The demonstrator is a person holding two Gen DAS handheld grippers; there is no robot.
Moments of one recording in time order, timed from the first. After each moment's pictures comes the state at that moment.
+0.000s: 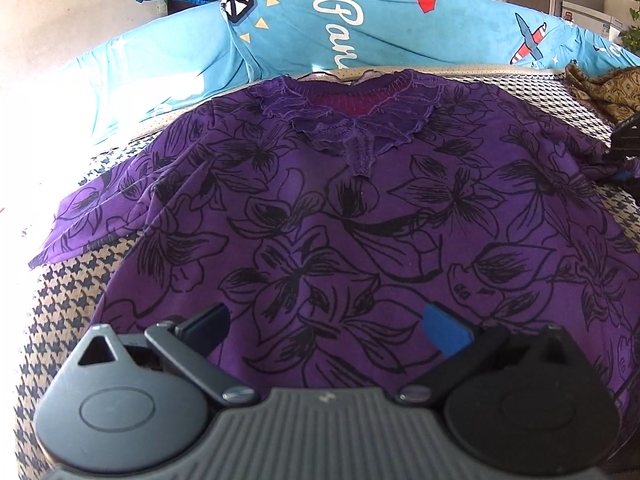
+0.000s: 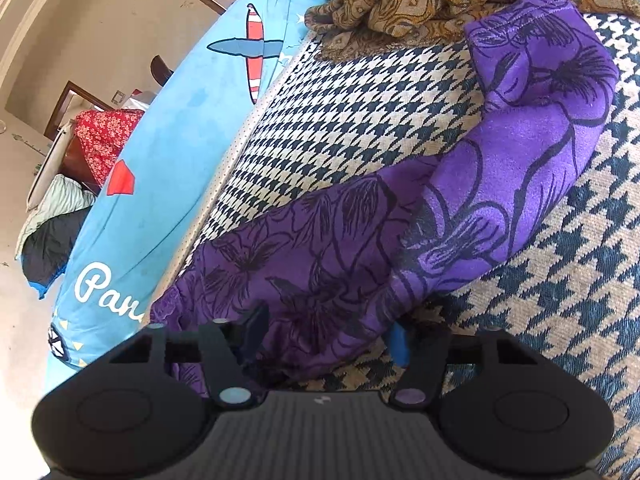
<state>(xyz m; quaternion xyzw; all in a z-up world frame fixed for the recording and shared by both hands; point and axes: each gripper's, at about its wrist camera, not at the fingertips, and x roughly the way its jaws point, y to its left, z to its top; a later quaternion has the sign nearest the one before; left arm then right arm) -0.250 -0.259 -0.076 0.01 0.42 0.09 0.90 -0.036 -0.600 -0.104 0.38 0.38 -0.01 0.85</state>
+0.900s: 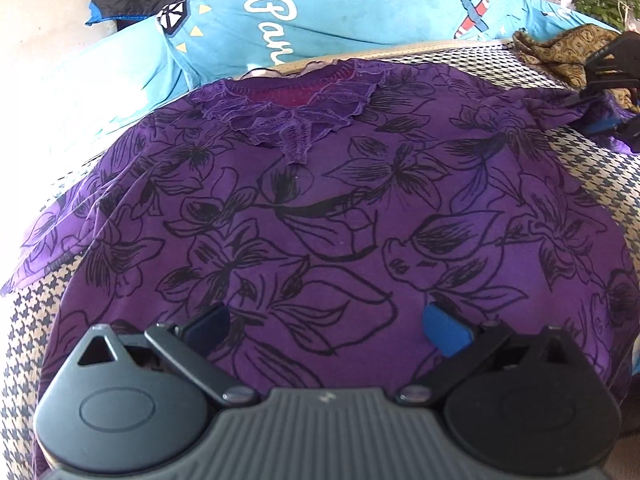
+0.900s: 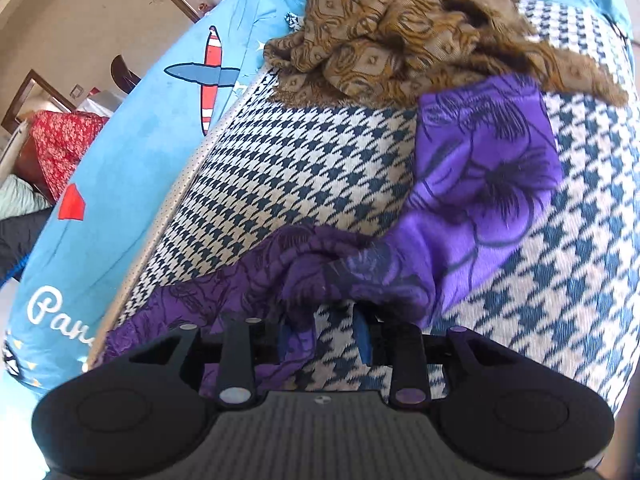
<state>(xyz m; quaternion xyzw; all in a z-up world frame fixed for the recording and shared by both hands) -0.254 -0.295 -0.089 0.06 0.42 0.02 0.90 -0.034 -0.638 -0.073 0.35 0.40 -0.05 0.84</state>
